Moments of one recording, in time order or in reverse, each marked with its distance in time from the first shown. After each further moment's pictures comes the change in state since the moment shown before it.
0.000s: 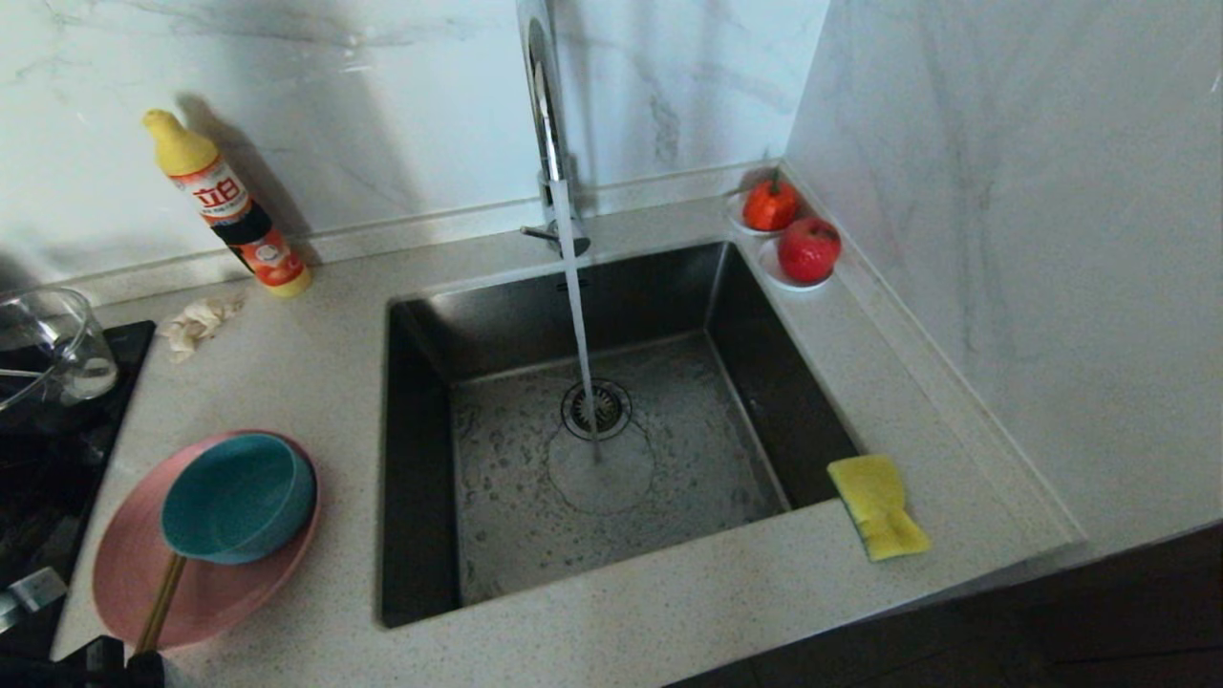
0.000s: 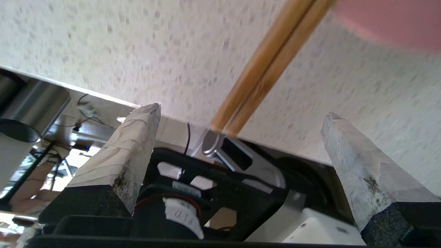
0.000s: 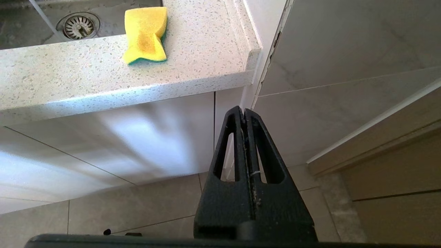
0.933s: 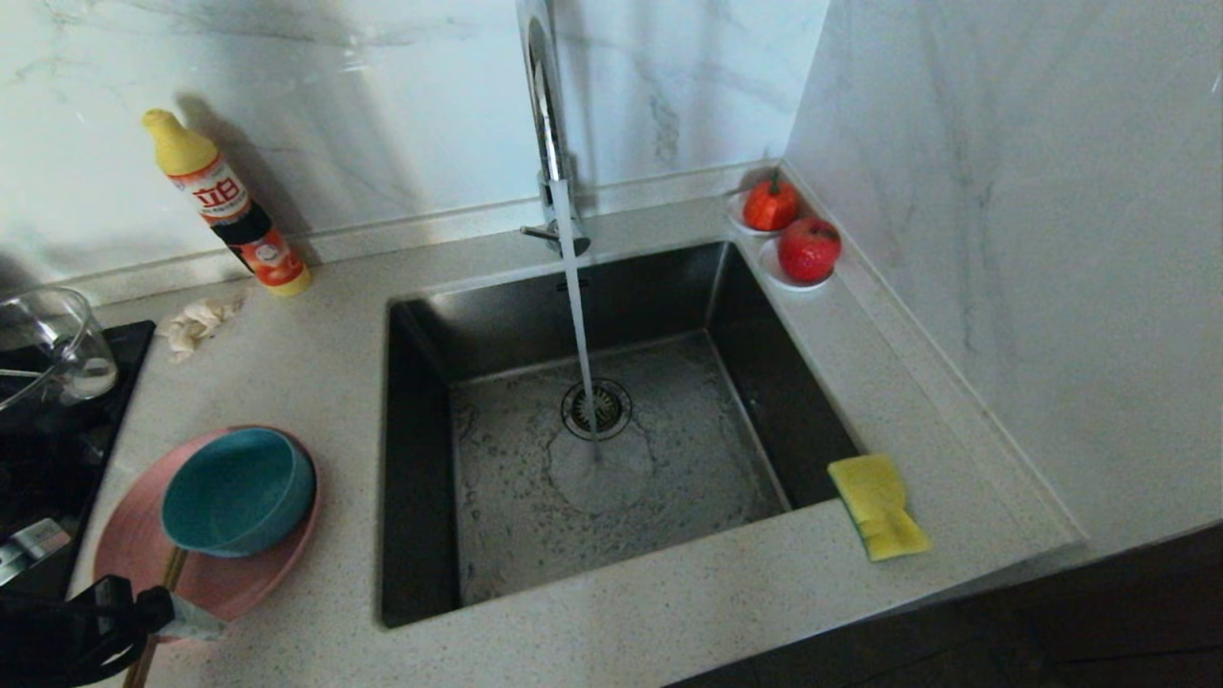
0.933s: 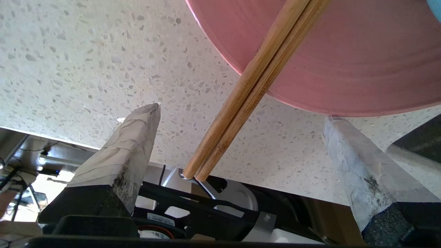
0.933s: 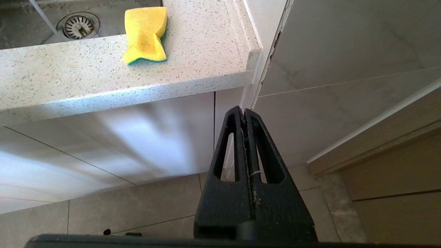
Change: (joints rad) left arm -0.001 0.053 -0.090 -0.057 -0.067 -0.064; right arm 0.000 0.000 0.000 0.000 0.000 0.000
